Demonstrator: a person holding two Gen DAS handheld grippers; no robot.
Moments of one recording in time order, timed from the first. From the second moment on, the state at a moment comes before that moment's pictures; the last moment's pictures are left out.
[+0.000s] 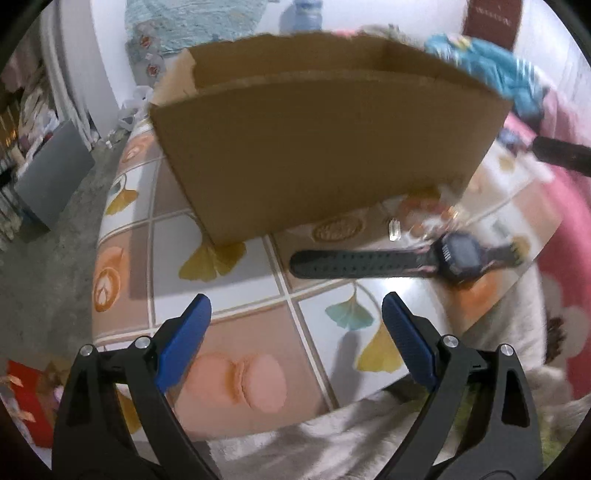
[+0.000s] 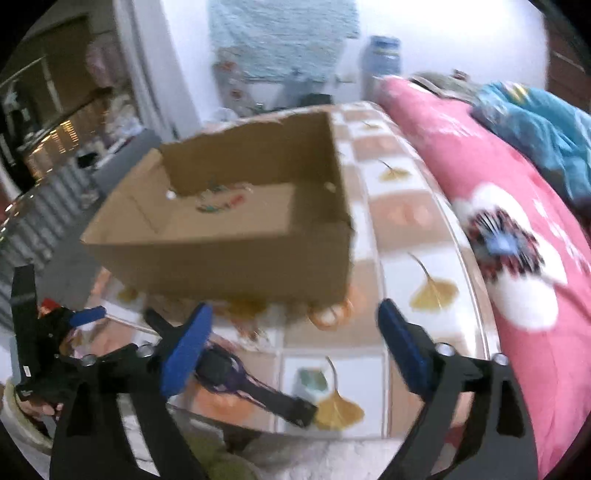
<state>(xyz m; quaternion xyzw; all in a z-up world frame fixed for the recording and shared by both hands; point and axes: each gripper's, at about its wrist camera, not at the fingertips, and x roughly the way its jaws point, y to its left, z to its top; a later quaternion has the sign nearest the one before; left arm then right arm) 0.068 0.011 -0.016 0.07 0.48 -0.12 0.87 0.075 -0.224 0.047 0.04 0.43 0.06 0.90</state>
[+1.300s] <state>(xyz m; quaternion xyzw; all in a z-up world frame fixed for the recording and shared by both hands) 0.064 0.018 -0.042 0.05 0.48 -0.09 0.87 0.049 -0.239 0.057 0.02 0.32 0.00 0.95</state>
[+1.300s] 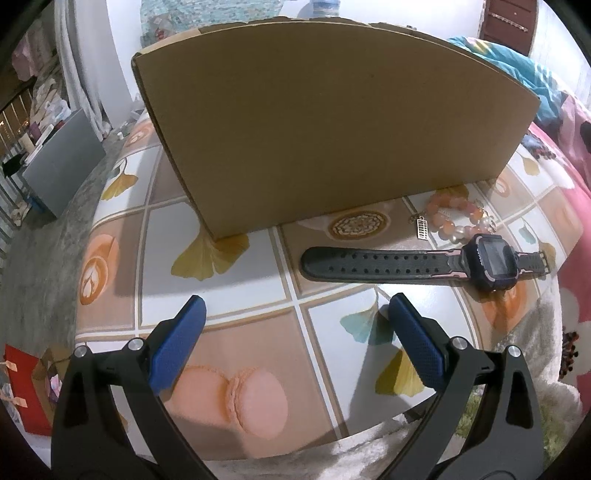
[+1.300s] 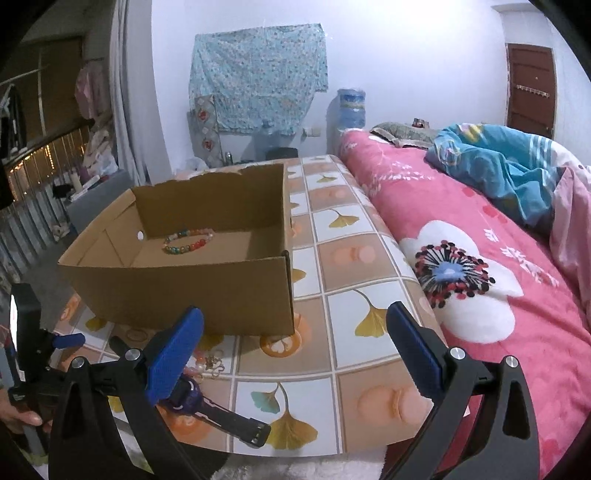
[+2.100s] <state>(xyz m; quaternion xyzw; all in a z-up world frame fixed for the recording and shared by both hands) 0.042 0.008 -0.010 0.01 0.40 -0.19 0.90 0.036 -0.223 0.019 0.08 0.37 0.13 0.92</state>
